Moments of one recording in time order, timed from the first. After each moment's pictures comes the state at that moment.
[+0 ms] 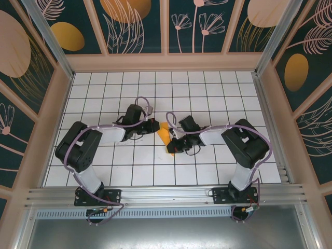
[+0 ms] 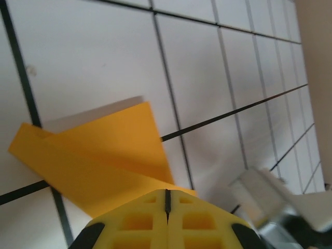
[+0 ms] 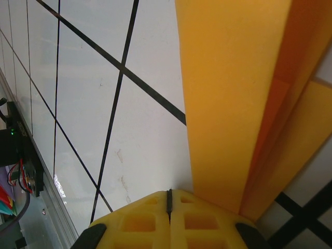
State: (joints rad) left arm -0.50 1.76 0.79 0.24 0.50 -0.67; right arm 0.68 1.78 0.77 -0.05 -0.69 0.44
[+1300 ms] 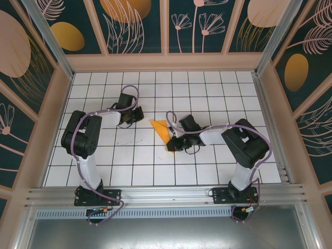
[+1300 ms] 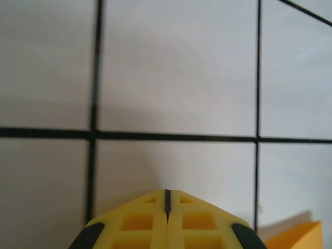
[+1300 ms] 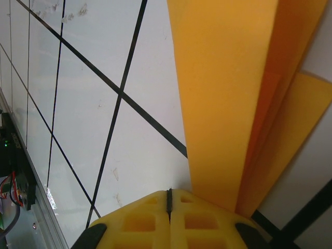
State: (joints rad) left arm -0.30 1.91 1.04 -0.05 0.22 -0.56; right arm 0.68 1.78 0.76 -0.01 -0.65 0.44
